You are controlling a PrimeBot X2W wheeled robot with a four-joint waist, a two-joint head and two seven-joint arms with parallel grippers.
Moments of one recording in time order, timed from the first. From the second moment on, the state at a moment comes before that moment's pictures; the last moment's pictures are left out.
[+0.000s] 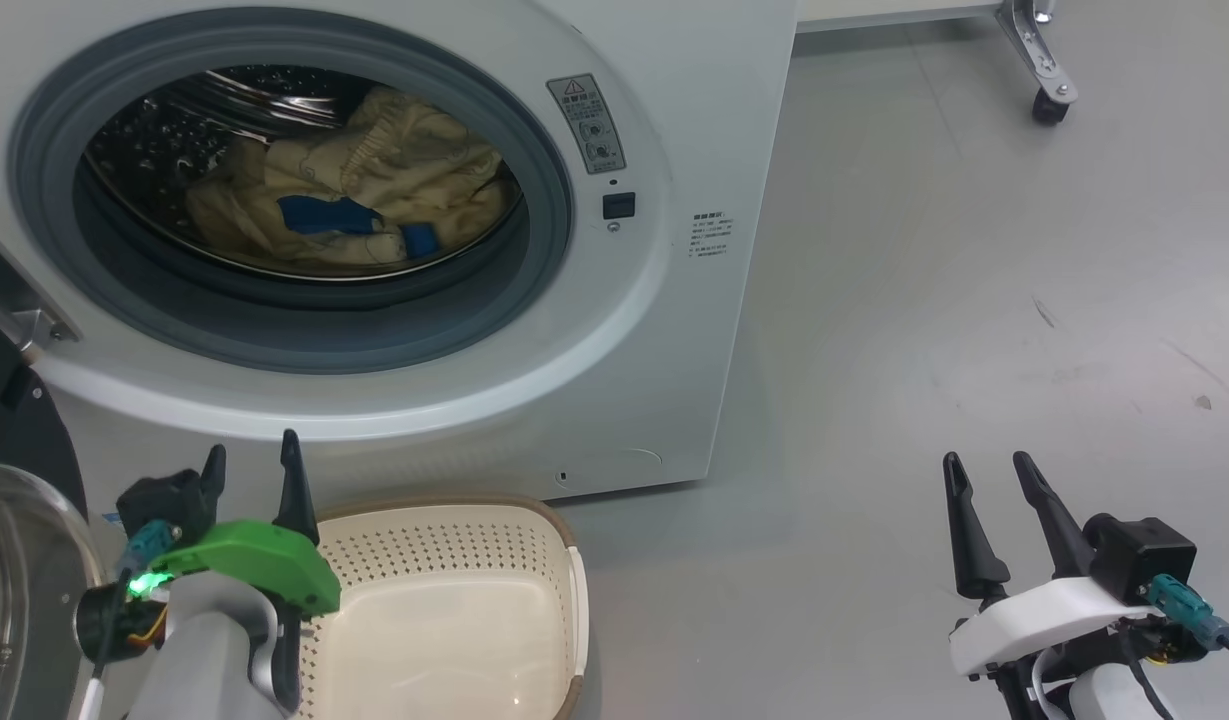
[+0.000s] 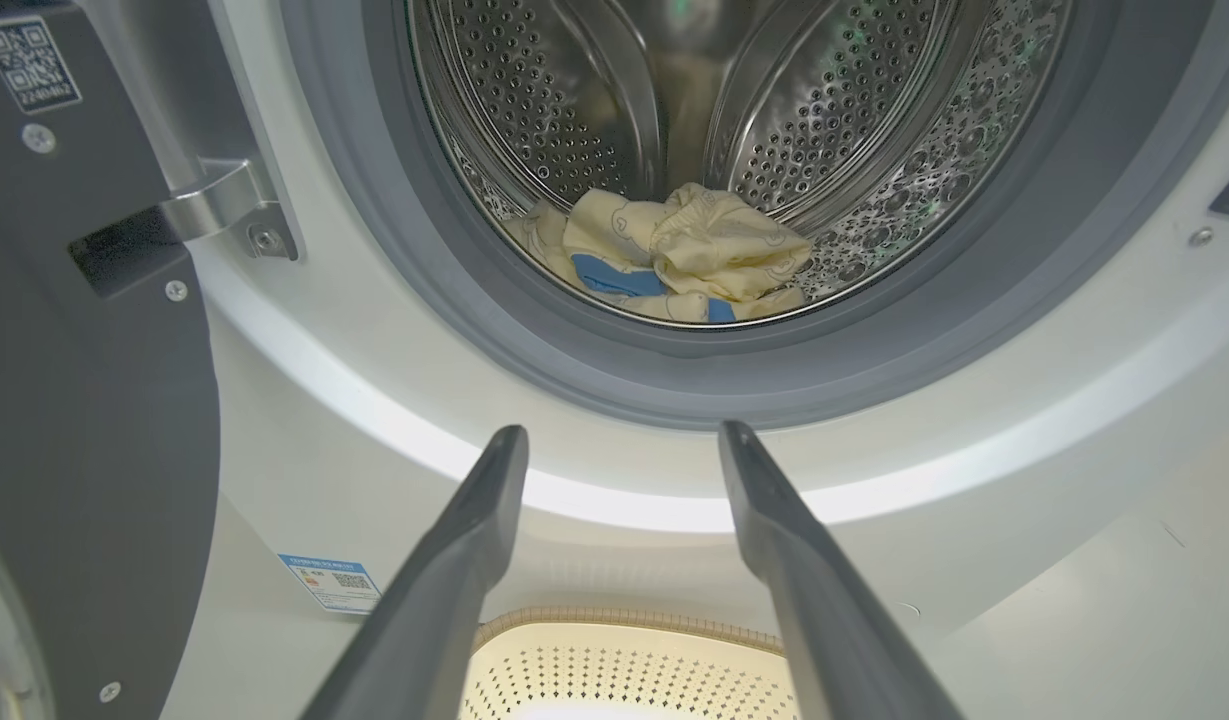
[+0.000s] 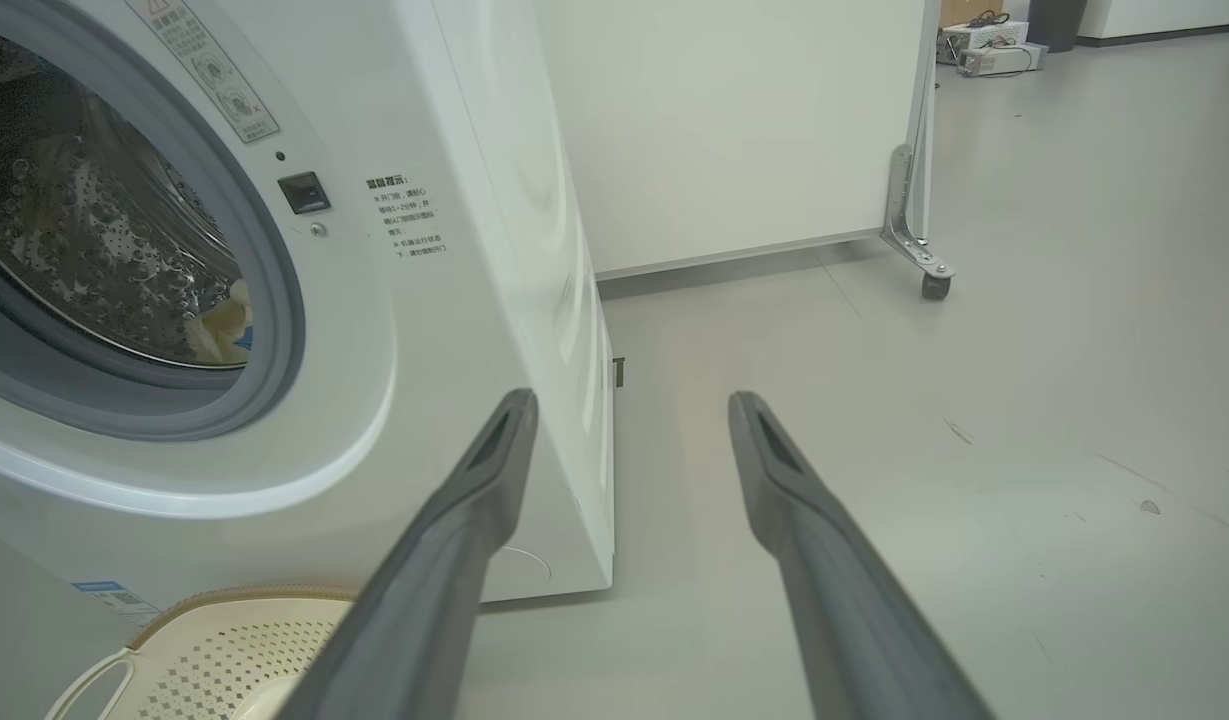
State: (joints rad) left arm -0.50 0.02 -0.06 0.80 -0.19 -0.03 -0.25; right arm -0.02 -0.11 0.15 0.24 0.35 0.12 -0.26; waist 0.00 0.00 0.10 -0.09
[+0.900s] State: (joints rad) left arm -0.14 0.03 -0.16 0.43 -0.25 0.02 -0.25; right arm 0.04 -0.12 0.14 0.22 0.35 0.12 -0.26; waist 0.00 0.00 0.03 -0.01
